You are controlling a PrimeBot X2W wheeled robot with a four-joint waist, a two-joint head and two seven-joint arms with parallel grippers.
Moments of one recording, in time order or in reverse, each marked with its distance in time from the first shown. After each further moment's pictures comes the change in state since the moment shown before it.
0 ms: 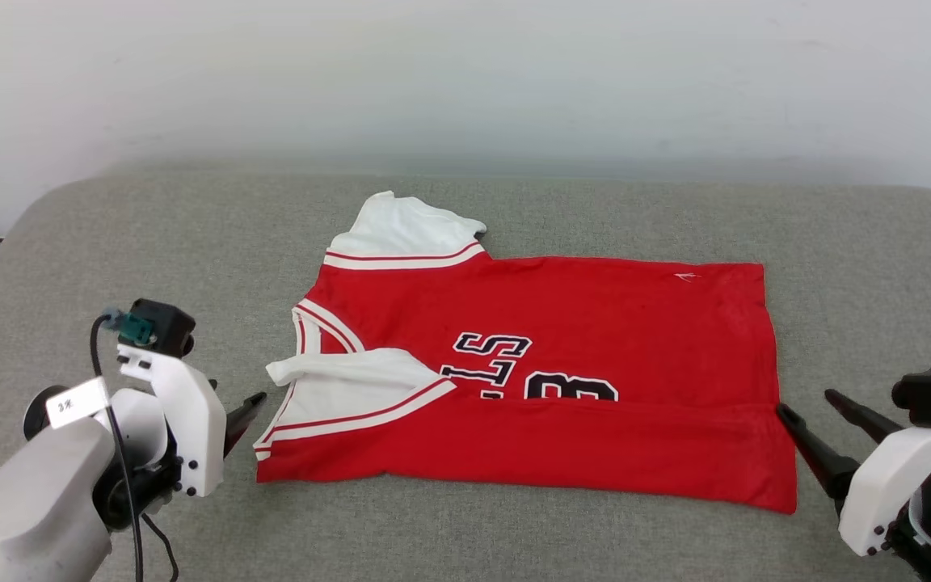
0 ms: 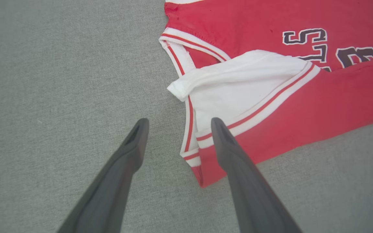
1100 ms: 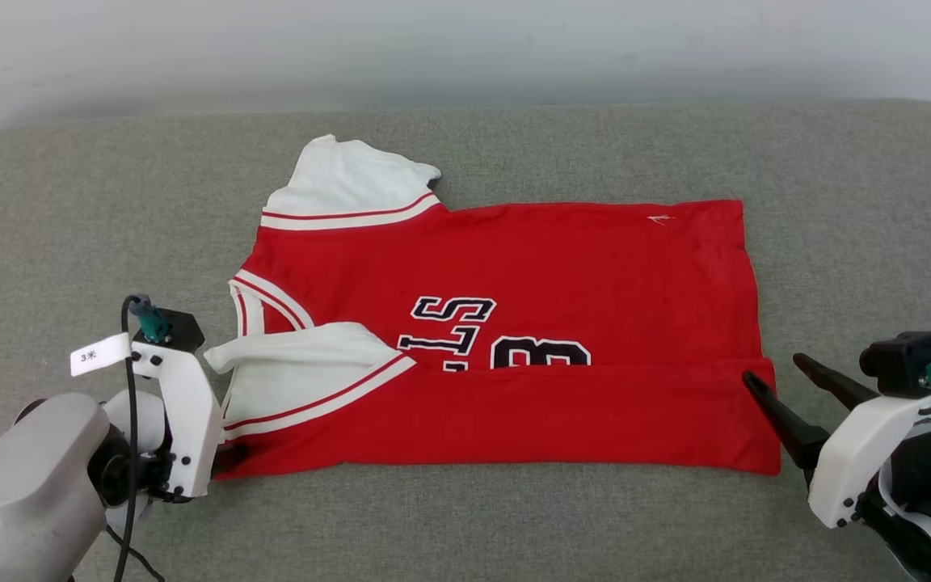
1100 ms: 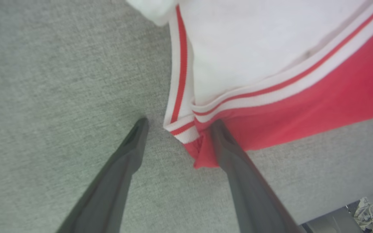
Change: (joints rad) left arm -0.101 0.005 -0.146 0.088 -0.124 0.002 0.437; right arm 0.004 0.083 -0.100 -0.134 -0.119 0.000 0.118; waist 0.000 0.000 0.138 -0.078
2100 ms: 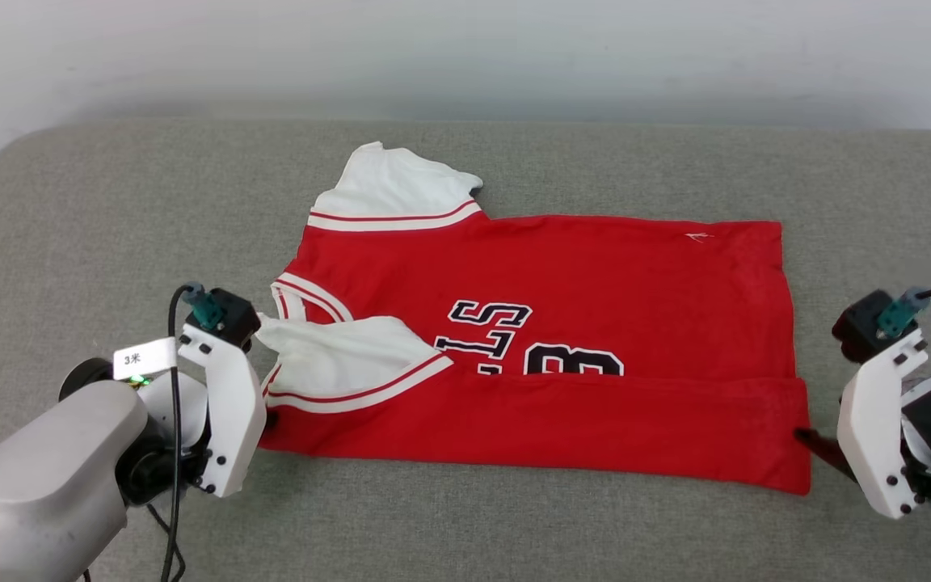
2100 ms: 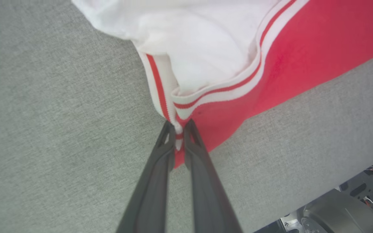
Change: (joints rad) left arm -0.063 0.069 -0.127 -0.207 0.005 -0.002 -0.148; right arm -0.190 -0.217 0.211 -0.078 0.098 0.000 0.591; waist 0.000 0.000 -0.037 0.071
